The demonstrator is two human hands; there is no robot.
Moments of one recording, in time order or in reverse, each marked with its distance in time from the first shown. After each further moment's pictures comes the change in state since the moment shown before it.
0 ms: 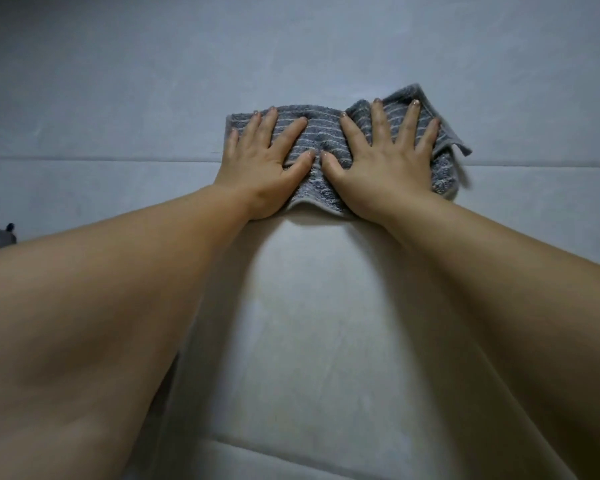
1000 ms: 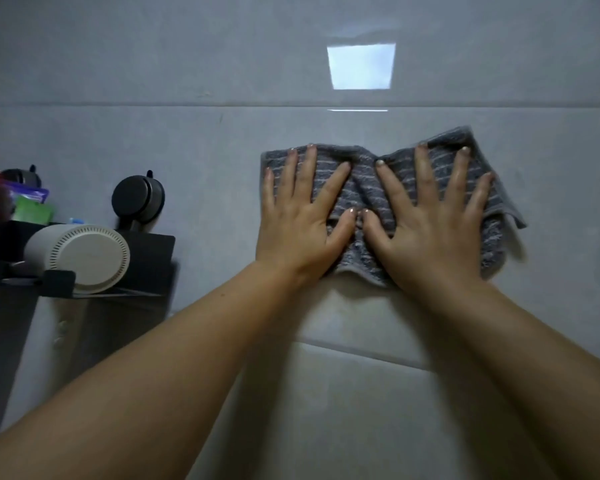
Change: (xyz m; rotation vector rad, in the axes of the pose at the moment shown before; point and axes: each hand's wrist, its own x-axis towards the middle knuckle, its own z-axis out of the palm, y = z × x) left_hand -0.149 0.120 0.030 -0.033 0.046 0.021; right_hand -0.164 0.085 0.003 -0.026 0.029 -0.016
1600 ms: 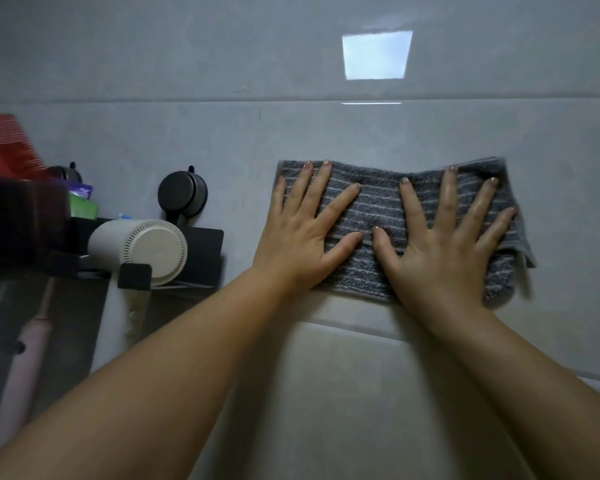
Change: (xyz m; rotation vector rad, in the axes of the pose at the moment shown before) left_hand -0.032 -0.061 -0.008 0.027 0.001 0.197; right_hand -0.035 -0.050 0.003 0.043 -0.004 0.144
